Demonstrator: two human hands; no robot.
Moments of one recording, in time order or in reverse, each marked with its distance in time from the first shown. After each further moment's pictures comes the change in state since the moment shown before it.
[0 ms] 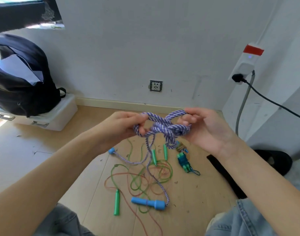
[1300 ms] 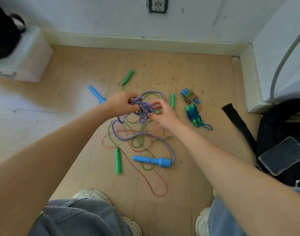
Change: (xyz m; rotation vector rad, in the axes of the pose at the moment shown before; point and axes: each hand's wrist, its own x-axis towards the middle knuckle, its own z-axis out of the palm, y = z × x) left_hand 0.120 -0.171 -0.040 0.945 0.010 -0.218; right_hand 0.161 0.180 -0.111 -0.977 0.160 0.020
